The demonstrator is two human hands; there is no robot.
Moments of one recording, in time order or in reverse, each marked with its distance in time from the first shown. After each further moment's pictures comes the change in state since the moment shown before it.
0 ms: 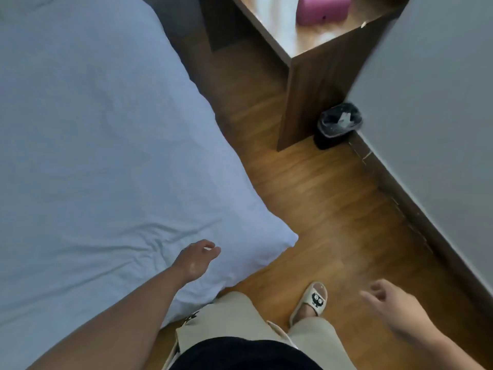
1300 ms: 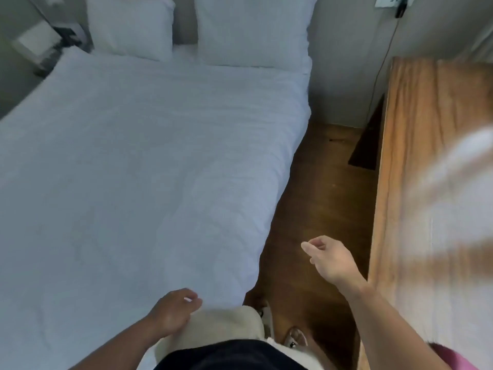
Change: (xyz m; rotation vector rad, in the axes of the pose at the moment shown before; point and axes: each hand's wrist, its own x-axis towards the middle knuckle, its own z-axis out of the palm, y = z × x) left_hand 0.218 0.309 -0.362 -0.653 0.303 -0.484; right_hand 0.404 -0.795 -0.403 -0.206 -0.148 -0.773
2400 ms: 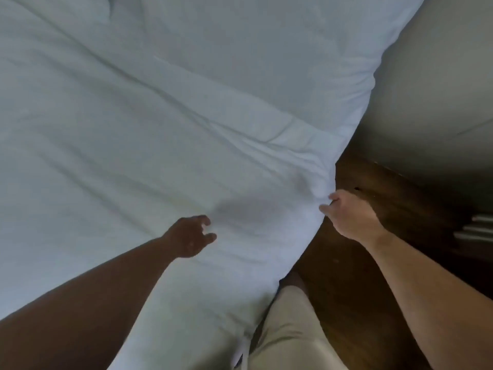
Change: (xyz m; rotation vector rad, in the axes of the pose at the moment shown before) left_hand 0.511 0.585 -0.318 0.410 0.001 0.092; right_hand 0.753 -0.336 -0.218 -0.409 -0.267 -0.057
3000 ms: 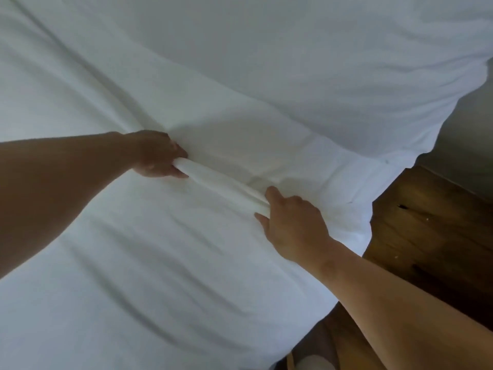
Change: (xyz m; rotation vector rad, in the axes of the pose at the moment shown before) left_hand 0.235 0.017 -0.192 0.869 -0.123 0.205; right_hand 0.159 -0.100 0.054 -0.286 0.003 -0.598
